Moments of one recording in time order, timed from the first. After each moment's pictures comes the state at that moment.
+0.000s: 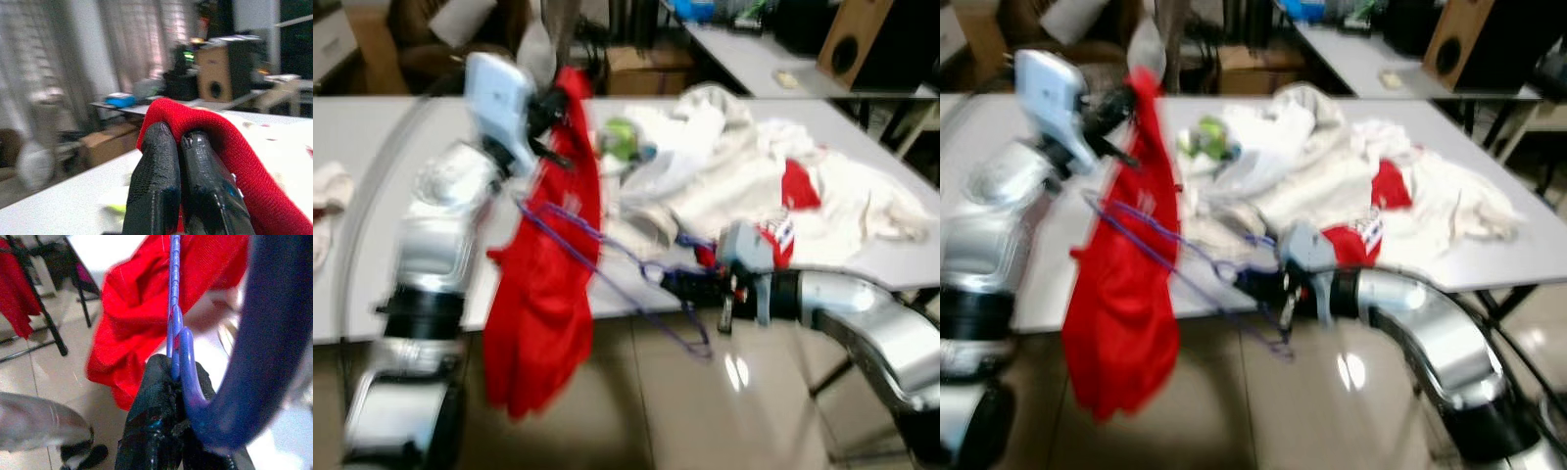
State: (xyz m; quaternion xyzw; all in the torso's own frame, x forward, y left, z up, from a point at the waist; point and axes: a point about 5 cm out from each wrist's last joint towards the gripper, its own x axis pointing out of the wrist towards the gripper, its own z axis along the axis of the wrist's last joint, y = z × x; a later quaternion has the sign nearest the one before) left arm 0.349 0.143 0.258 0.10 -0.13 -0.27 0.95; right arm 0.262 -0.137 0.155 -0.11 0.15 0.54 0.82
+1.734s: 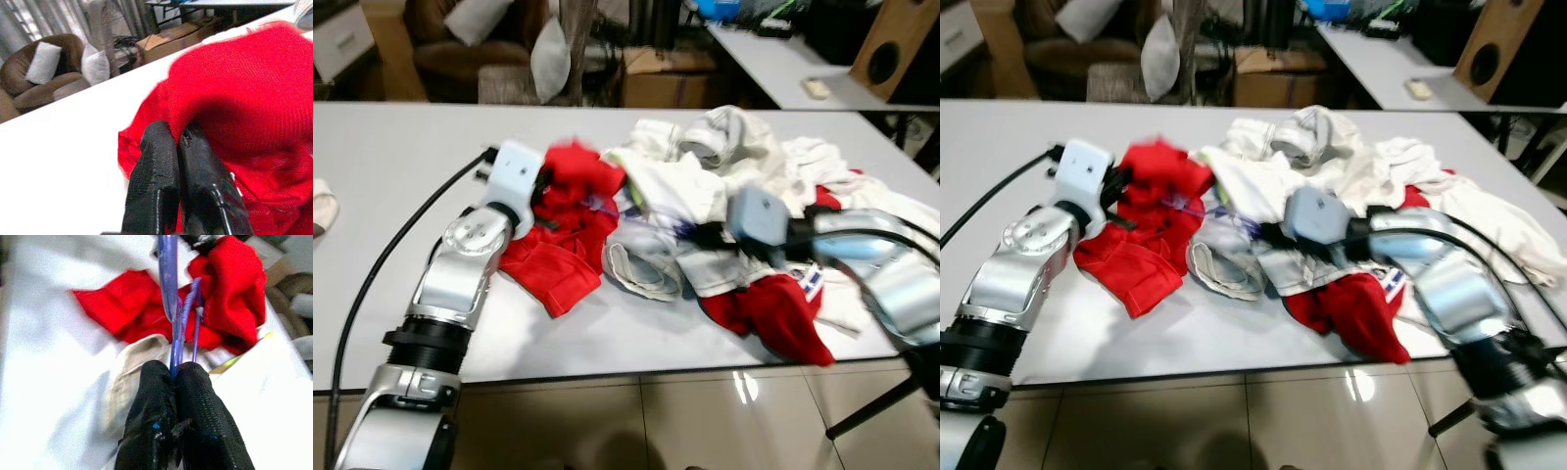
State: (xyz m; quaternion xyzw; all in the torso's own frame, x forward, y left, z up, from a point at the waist) left arm 0.355 0.184 0.168 0.18 0.06 -0.11 0.98; right arm 0.292 -0.153 0.204 -0.32 0.04 0.56 0.76
